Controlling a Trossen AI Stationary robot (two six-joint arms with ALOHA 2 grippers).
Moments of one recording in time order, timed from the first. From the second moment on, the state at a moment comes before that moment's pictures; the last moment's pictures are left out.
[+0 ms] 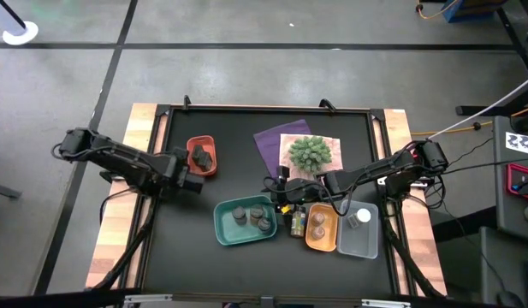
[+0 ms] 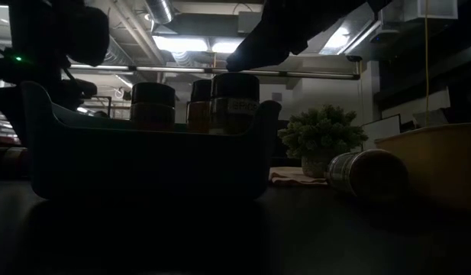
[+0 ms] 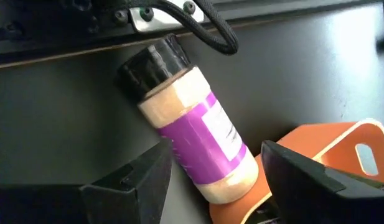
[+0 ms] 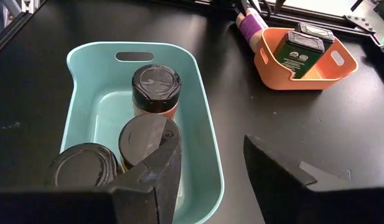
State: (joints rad) left arm -0.14 1.23 0.68 -1.27 -0.44 -3.12; right arm 0.23 1.66 1.11 -0.03 0.22 -0.04
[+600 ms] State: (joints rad) left arm -0.09 1.23 0.68 -1.25 -0.34 -3.11; right arm 0.23 1.66 1.11 -0.03 0.22 -0.03
